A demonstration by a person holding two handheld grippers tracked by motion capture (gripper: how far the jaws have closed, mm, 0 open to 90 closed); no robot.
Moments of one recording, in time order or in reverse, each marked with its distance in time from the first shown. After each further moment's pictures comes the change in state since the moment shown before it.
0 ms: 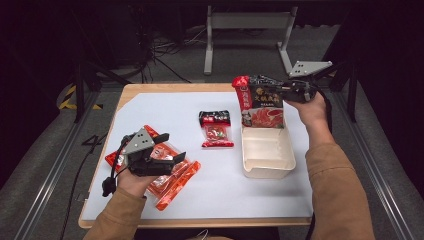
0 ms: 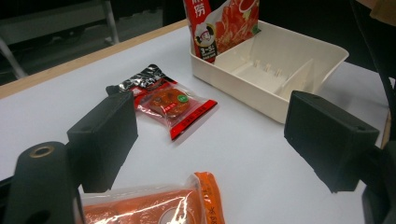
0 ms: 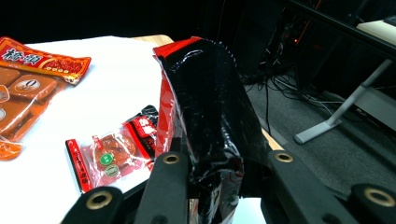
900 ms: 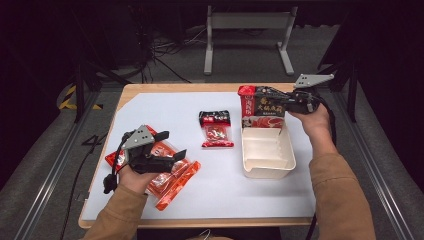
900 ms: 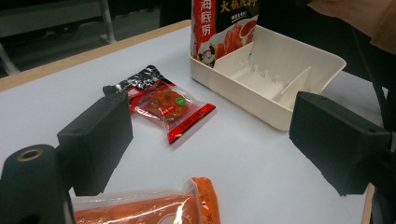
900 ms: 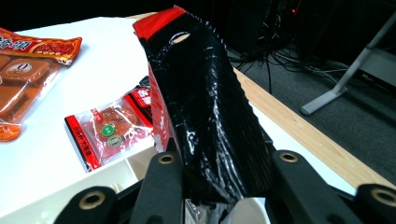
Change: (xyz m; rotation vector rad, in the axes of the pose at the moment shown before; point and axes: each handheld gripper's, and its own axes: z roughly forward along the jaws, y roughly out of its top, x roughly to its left) left arm 0.006 0.003 0.004 -0.008 -0.022 -0.051; right arm 0.003 -0.042 -0.005 0.053 -0.021 0.116
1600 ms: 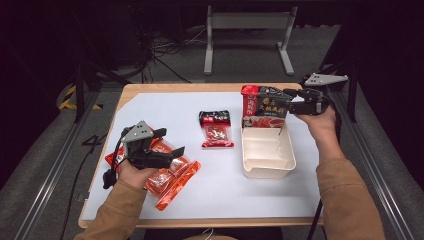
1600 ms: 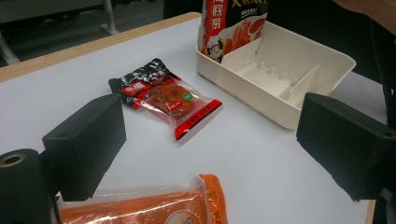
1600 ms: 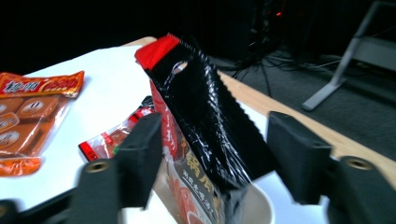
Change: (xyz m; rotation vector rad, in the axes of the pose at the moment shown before) left arm 0.012 0.005 0.003 0.039 0.002 -0.023; right arm 0.004 0.000 -0.026 -0.071 -0.044 0.141
